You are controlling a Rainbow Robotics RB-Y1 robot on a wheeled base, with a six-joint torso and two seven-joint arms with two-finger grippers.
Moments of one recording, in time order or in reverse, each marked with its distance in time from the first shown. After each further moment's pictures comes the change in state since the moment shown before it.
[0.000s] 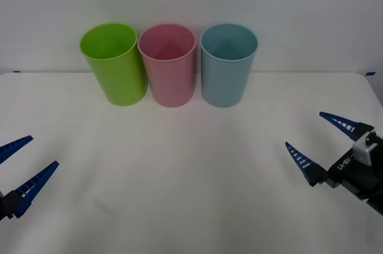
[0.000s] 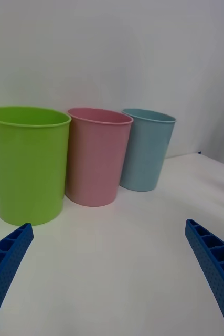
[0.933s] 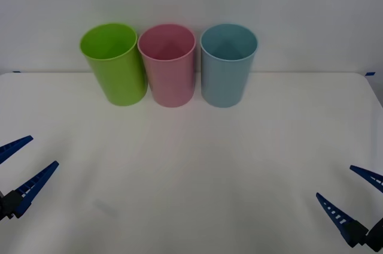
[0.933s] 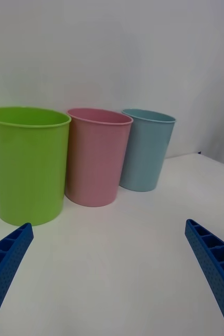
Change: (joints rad) right arm 0.266 0.000 -0.116 0.023 -0.142 -0.145 -0.030; left arm 0.000 0.000 0.000 0.000 0.000 0.000 0.000
